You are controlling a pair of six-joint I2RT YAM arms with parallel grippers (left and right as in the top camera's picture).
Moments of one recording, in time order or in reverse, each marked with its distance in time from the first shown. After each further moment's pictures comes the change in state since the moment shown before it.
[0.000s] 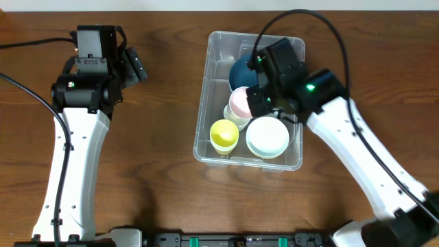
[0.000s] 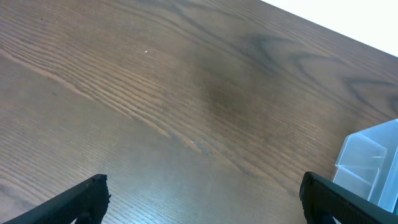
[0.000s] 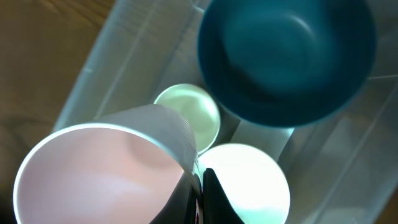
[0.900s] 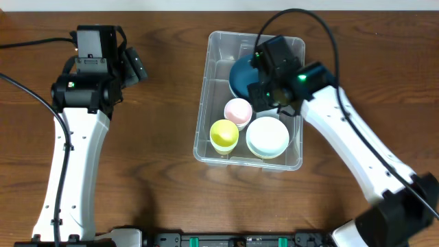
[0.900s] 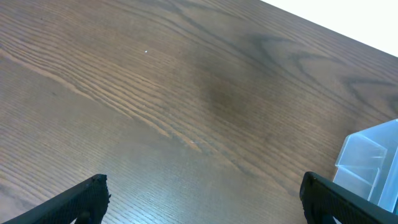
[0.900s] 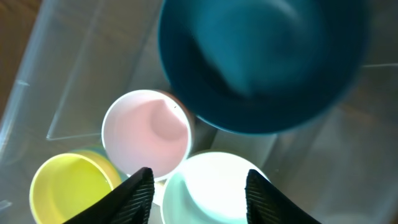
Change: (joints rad) left arm 0.000 0.000 0.000 0.000 0.000 0.000; right arm -0.046 0.034 -0.006 0.007 0.021 0.011
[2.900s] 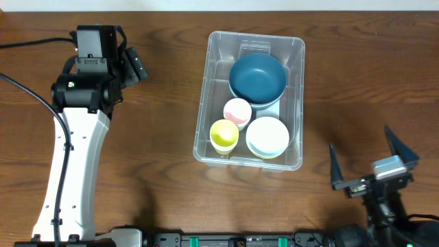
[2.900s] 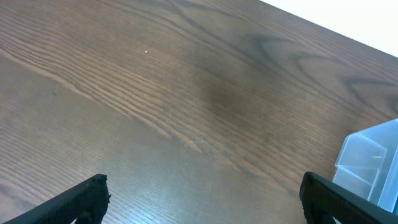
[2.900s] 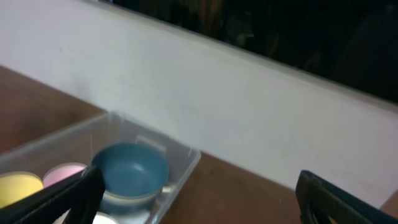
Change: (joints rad) left arm 0.000 0.000 0.000 0.000 0.000 0.000; right arm -0.278 -1.483 -0.893 0.576 -0.011 -0.500
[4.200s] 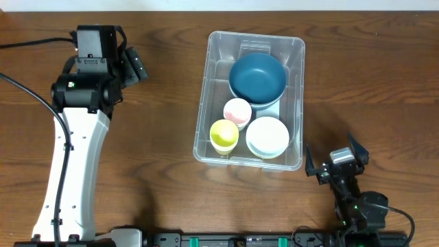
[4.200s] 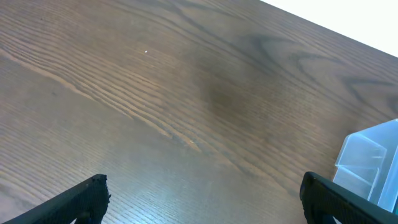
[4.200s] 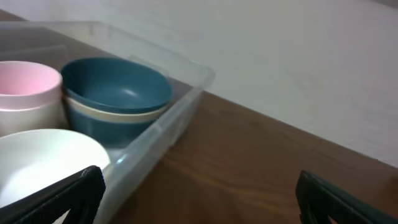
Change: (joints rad) left arm 0.000 0.000 0.000 0.000 0.000 0.000; right arm -0.179 -0.172 -0.652 0.378 -0.122 -0.026
